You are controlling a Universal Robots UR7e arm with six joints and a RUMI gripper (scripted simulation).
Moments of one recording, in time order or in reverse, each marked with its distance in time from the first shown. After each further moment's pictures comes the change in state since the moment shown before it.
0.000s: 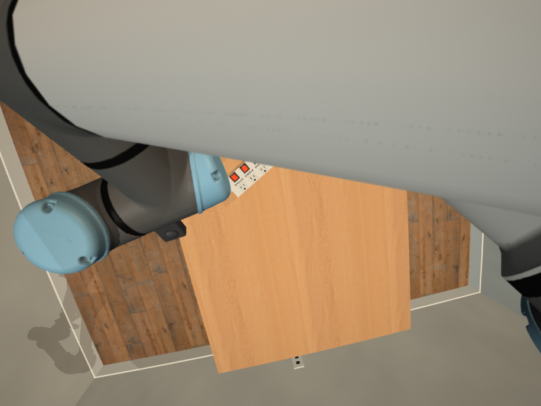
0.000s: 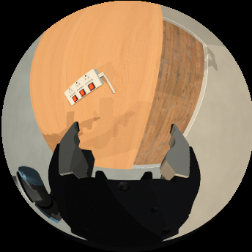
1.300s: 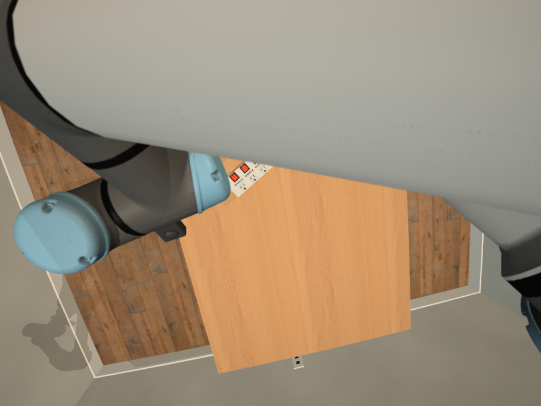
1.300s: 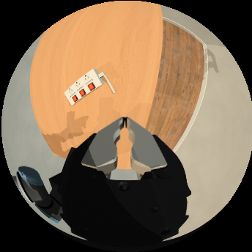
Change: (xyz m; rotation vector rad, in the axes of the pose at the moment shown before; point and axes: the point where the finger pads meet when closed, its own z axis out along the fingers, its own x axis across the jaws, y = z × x) arm 0.000 0.000 0.000 0.000 0.000 0.000
